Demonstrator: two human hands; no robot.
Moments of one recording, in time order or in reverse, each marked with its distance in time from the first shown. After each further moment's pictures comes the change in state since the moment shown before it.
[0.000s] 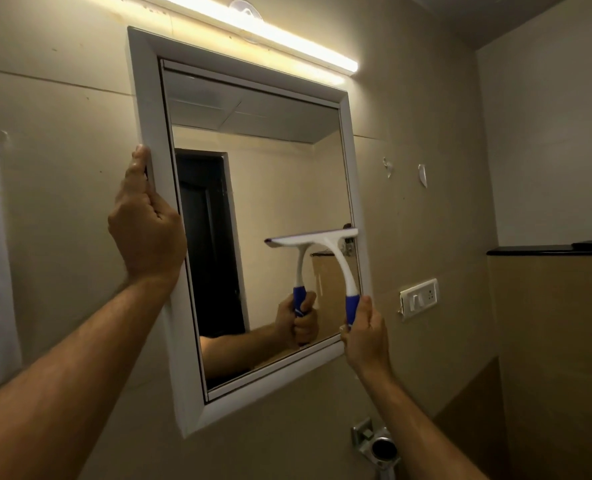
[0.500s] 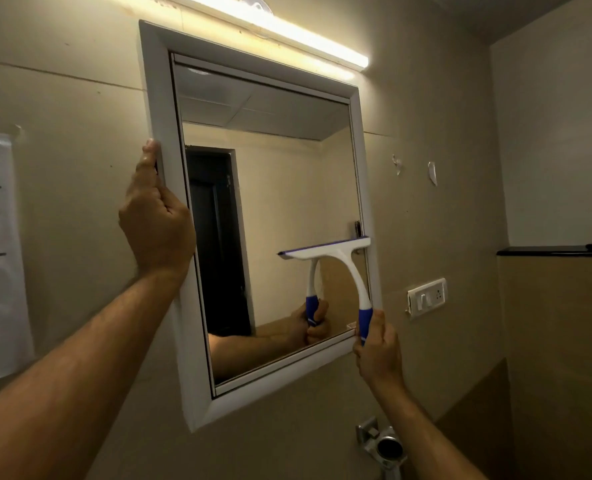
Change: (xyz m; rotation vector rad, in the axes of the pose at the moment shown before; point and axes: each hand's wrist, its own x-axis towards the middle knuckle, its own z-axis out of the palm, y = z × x) left_hand 0.001 0.000 0.000 -0.004 -0.001 -0.010; right_hand -0.004 0.028 -0.008 0.015 -0.040 0.039
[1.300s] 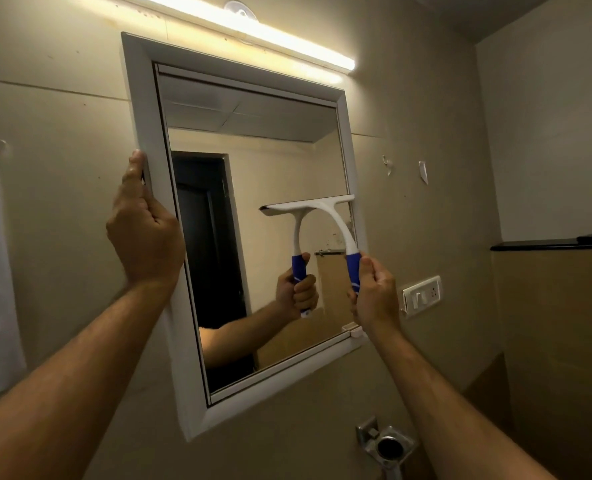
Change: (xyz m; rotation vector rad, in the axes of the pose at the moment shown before) left_hand -0.127 0.077 0.077 -0.880 -0.797 -0.988; right_hand 0.033 -0.085 -0.001 0.129 -0.014 -0.110
